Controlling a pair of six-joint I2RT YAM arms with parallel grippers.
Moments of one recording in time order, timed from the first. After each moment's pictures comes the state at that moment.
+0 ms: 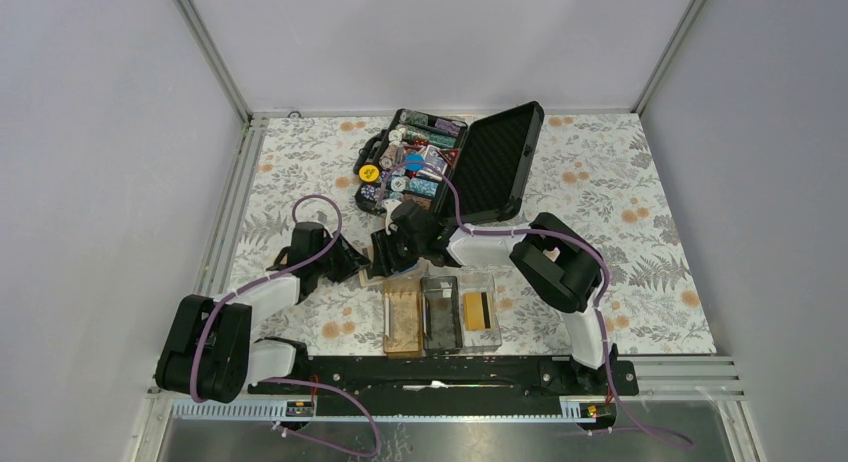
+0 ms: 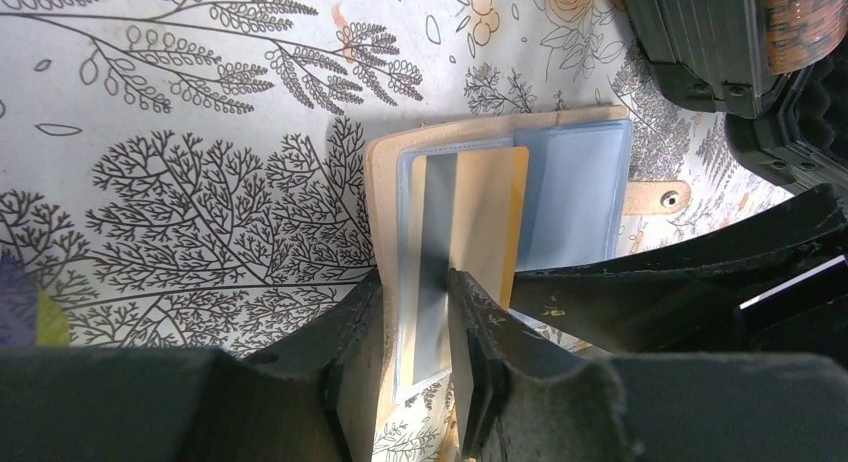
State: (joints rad) left arm -0.20 1.25 0.36 0.09 0.28 -0.82; right arm 0.95 2.04 1.25 0.04 -0.27 0.49
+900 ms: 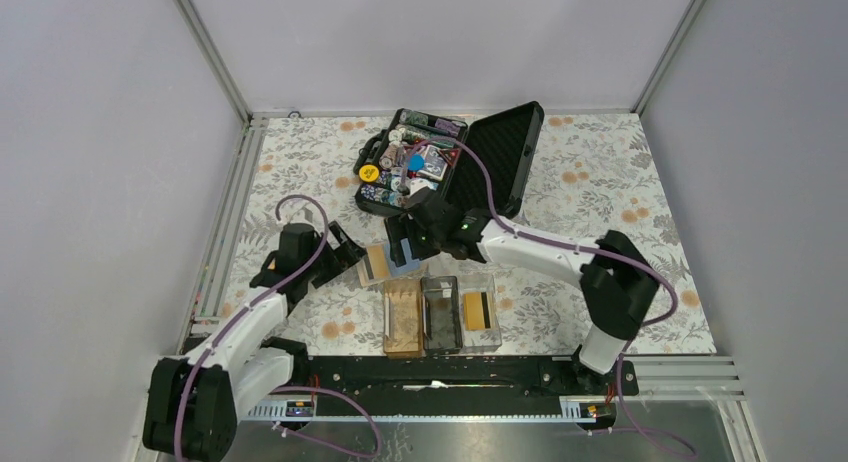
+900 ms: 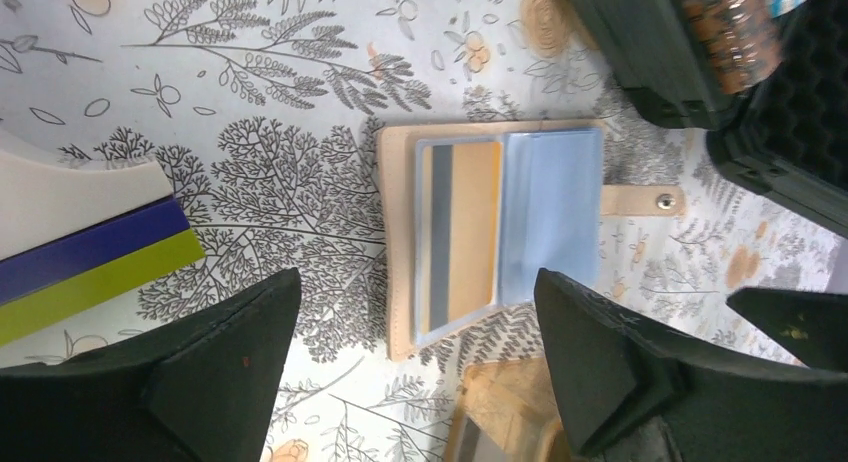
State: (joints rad) left arm -0.20 0.97 0.37 -0.15 0.13 -0.76; right arm 0.96 1.77 1.26 -0.30 0.05 0.48
